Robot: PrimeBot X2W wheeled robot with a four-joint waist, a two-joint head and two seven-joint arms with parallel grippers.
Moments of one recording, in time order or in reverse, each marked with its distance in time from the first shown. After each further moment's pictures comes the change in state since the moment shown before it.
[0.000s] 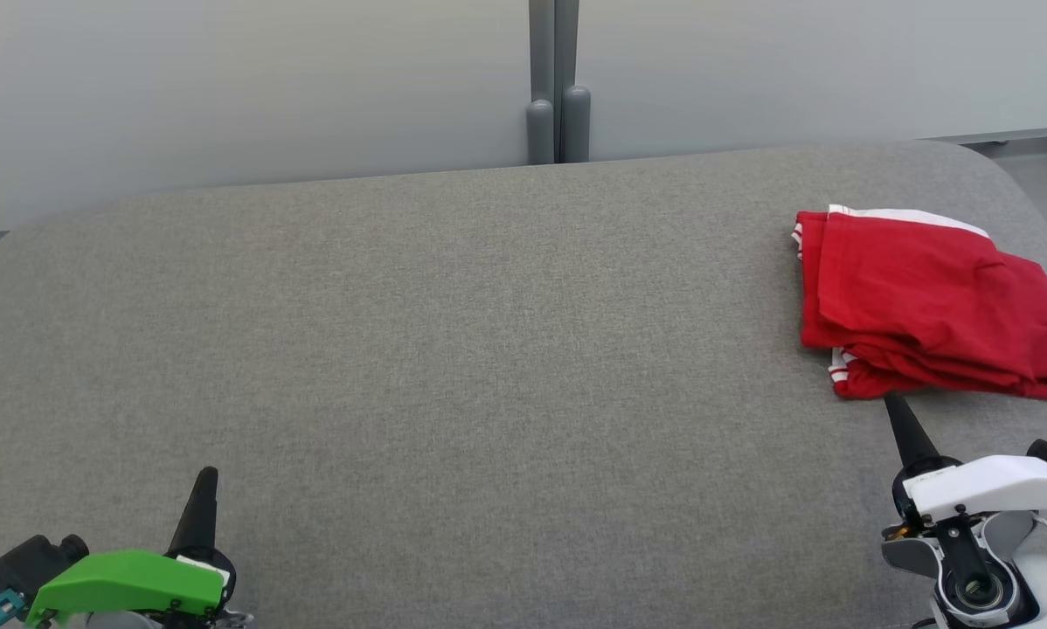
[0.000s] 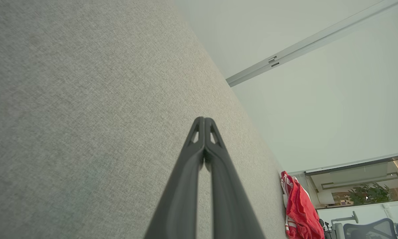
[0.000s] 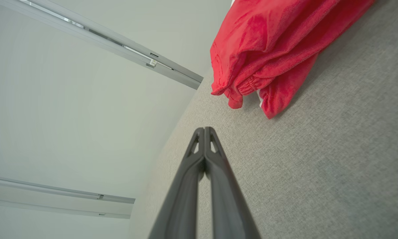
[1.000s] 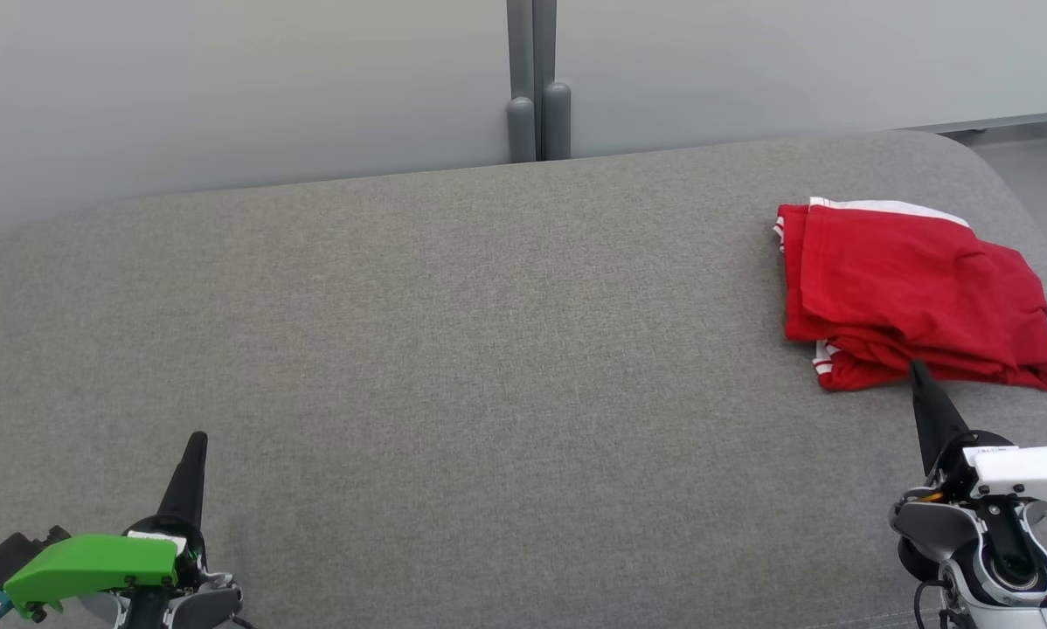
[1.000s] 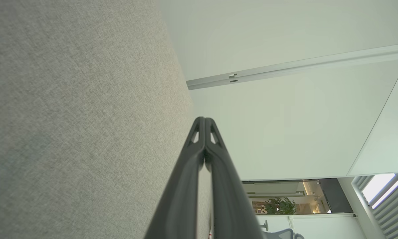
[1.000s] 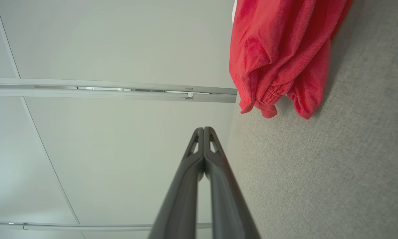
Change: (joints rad) left arm -0.049 -0.049 0.096 0.021 -0.291 -0.072 0.089; right arm -0.033 0.071 -0.146 0.000 0.323 0.071 0.096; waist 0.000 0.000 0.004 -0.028
